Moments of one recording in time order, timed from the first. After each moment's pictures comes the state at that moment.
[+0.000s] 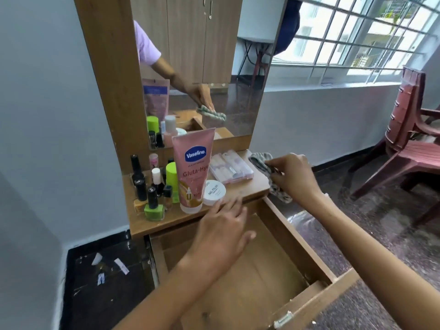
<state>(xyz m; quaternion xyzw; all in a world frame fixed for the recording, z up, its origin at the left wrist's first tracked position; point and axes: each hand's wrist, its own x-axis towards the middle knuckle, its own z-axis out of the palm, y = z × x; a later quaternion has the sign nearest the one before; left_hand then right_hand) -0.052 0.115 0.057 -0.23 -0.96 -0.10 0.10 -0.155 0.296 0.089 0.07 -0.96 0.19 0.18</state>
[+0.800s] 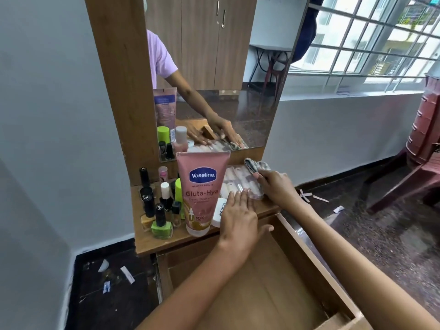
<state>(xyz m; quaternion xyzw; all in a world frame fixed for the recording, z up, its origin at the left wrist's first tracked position) -0.134 0.144 0.025 -0.14 -0.98 0.03 0.11 -0.227 0.265 0.044 0.09 -0.97 0.20 0.08</state>
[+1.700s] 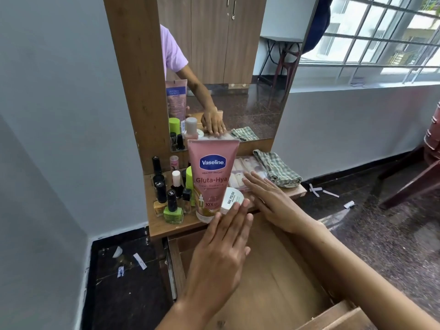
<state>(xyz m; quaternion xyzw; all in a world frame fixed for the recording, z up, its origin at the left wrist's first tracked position) -0.033 0.088 0.008 -0.19 -0.95 -0.01 0.26 -0.173 0.262 0.015 0.36 -0.91 0.18 0.07</state>
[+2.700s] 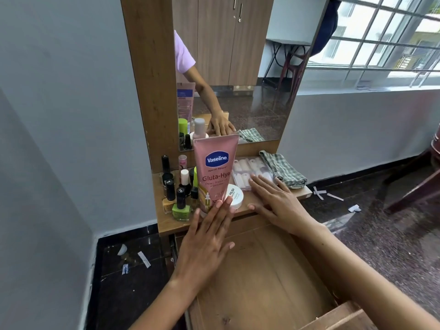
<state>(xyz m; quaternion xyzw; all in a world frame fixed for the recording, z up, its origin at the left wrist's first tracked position) -0.060 0.051 -0.029 -0.14 -0.96 0.03 0.25 -0.174 0.262 0.005 0.33 -0.93 0.09 0.12</state>
